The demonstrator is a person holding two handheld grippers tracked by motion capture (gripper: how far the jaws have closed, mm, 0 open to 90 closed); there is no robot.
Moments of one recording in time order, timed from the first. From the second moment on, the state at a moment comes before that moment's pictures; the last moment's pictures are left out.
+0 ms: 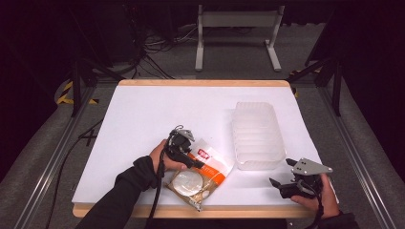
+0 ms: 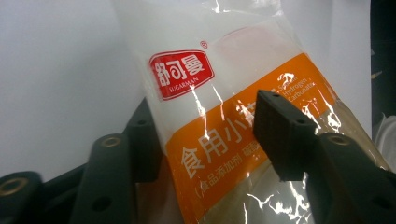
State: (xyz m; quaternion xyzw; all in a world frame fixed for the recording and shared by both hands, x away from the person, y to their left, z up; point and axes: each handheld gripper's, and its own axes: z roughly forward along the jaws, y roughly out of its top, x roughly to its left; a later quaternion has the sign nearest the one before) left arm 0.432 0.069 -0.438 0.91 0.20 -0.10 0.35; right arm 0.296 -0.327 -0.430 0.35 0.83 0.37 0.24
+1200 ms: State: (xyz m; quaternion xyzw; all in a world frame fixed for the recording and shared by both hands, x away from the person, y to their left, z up) left arm 0.363 0.122 -0.354 0.85 0.12 0.00 0.51; right arm 0.293 -0.331 -0.425 0.35 0.82 0.38 0.26
